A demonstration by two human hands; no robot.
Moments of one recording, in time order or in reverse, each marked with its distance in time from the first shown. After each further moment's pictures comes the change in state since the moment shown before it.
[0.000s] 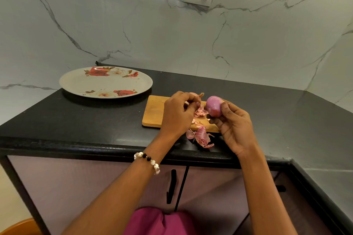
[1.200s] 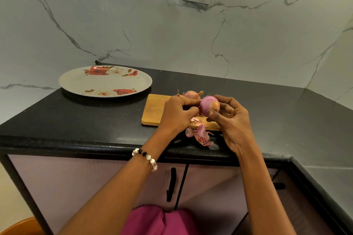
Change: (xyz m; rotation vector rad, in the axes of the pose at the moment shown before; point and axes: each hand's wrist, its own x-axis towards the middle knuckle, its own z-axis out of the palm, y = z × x) left_hand 0.001 -0.005 -0.001 -0.161 -0.194 -0.199; right_hand 0.001 0.005 -0.005 -0.241 -0.035 -0.106
